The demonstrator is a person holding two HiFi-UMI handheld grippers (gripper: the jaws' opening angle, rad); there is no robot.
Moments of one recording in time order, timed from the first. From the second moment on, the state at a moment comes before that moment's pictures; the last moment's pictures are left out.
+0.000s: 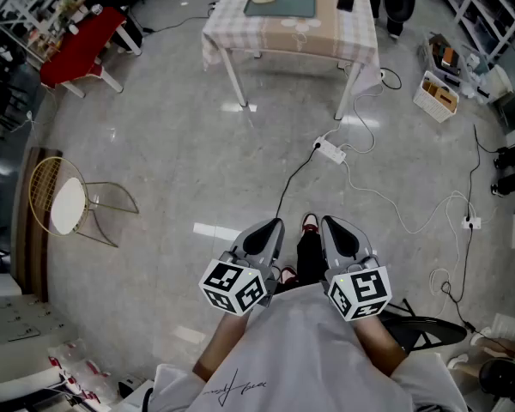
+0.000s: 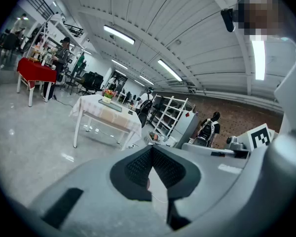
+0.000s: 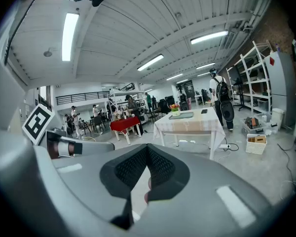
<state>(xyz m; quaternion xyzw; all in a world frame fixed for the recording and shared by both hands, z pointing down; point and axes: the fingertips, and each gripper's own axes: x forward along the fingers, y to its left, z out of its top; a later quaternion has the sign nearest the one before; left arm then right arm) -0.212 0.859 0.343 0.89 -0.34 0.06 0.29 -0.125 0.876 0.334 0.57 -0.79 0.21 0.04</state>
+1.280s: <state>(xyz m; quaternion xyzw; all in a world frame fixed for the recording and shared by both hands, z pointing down) -0.050 0.662 0.361 0.90 -0.39 0.12 0.16 -0.031 0.666 0.352 0.52 -0.83 0.16 0.10</state>
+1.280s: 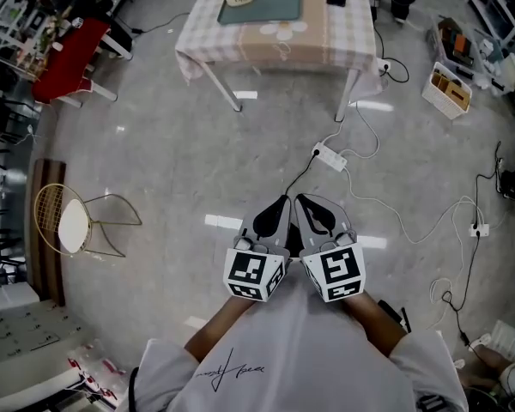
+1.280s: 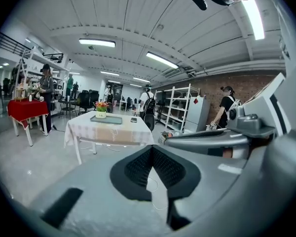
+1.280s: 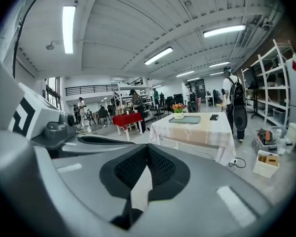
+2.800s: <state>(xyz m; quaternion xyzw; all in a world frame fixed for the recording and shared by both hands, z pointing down) -0.098 0.422 0.355 0.92 -0.32 0.14 0.17 -0.079 0.416 0.367 0.52 -0.82 0.21 0.12</state>
